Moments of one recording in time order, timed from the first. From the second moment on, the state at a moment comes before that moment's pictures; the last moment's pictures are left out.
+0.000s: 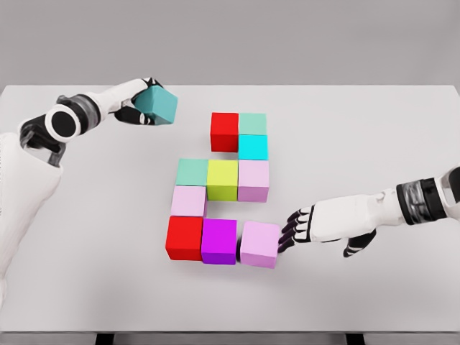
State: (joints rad) left arm -0.69 0.39 -0.45 -1.33 -0.44 0.30 -0.61; right arm -0.86 -1.03 1.19 -1.76 0.11 -0.61 0.61
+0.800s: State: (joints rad) left arm -0.79 0.38 -0.73 -1.40 -0.60 0.61 -0.61; right arm -0.86 -1.04 1.18 -1.75 0.14 -0.61 0.61
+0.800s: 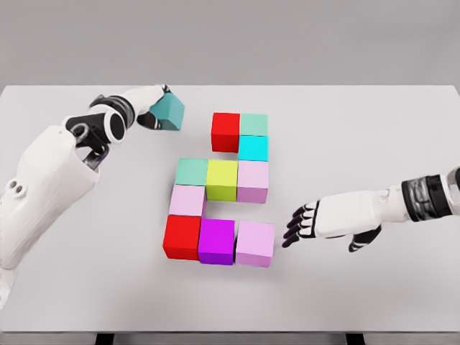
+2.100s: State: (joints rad) left arm -0.83 0.27 -0.80 -1.28 -0.60 0.61 -0.61; right arm -0.88 -0.98 1.17 -1.72 0.19 -0.61 0.61
